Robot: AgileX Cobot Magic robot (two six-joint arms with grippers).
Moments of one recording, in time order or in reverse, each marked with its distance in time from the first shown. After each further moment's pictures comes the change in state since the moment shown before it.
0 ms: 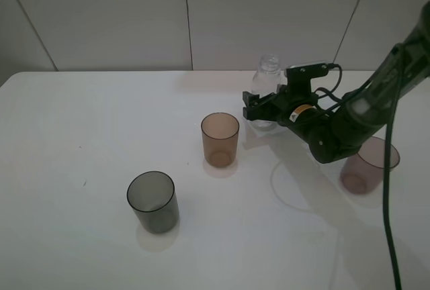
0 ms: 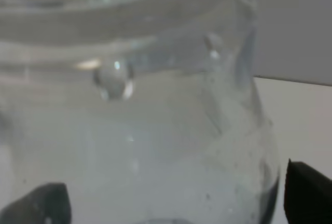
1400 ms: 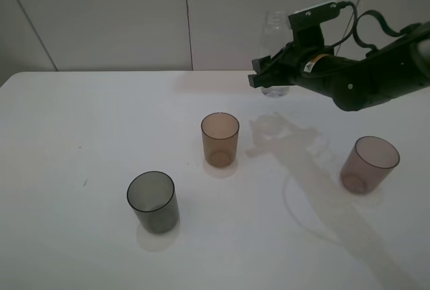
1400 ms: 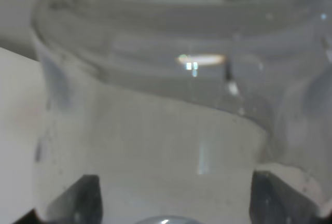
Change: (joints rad) left arm 0.000 0.000 0.000 0.000 0.000 0.000; right arm 0.000 -0.400 -0.001 0.000 0.495 -0.186
